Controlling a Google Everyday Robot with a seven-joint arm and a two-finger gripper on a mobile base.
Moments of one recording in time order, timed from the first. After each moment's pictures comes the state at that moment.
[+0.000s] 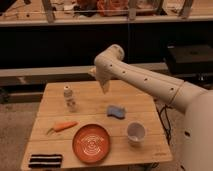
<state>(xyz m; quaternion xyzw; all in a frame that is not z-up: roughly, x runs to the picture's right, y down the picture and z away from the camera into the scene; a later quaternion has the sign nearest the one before) -0.036 -0.051 0.795 -0.10 -0.16 -0.29 0.94</state>
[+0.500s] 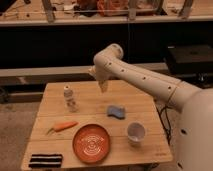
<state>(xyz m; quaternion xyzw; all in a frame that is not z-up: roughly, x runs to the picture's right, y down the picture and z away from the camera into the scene) -0.047 -0.056 0.800 -0.10 -0.18 -0.30 0.93</state>
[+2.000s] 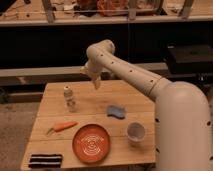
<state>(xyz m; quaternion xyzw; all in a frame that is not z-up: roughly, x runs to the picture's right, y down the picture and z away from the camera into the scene) -0.100 -0.063 0.825 -0.13 -0.24 -0.37 0.89</state>
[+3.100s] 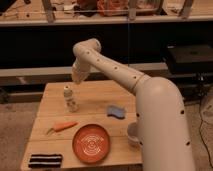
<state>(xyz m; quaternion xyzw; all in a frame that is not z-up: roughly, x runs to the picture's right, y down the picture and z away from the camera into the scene) -0.169 -0.055 0.824 -0.14 -0.29 -0.42 0.85</state>
